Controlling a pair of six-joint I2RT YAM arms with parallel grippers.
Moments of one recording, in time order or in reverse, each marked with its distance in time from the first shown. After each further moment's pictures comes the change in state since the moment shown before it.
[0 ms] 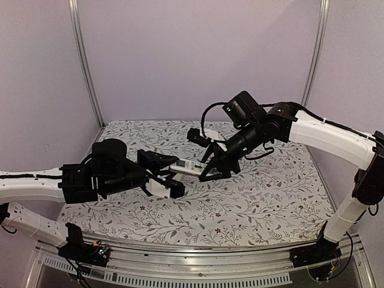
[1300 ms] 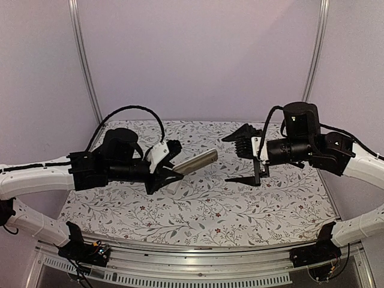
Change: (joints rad) left arm 0.142 0.103 0.076 -0.154 0.378 -1.060; right arm 0.006 -0.481 -0.432 0.446 0.130 -0.365
